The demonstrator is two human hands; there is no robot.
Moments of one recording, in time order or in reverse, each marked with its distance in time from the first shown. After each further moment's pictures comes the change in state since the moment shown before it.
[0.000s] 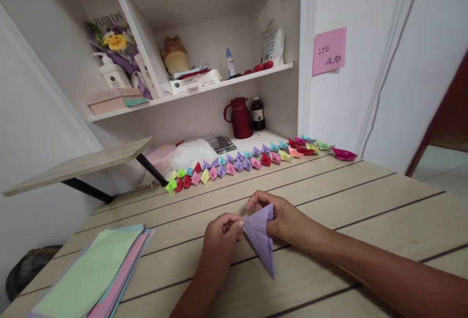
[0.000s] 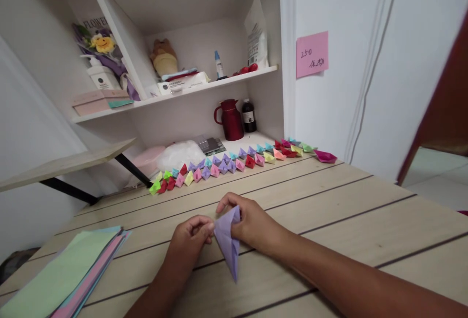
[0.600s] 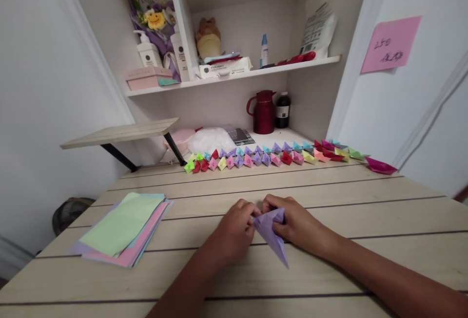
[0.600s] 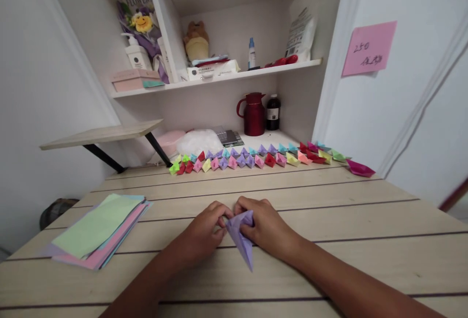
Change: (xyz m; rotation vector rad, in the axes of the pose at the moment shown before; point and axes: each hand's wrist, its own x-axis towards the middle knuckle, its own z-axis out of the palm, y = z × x) left_hand -0.017 0.002 -0.018 0.513 -0.243 0.308; right_hand 0.000 0.011 0.007 -0.597 -0.107 -0.148
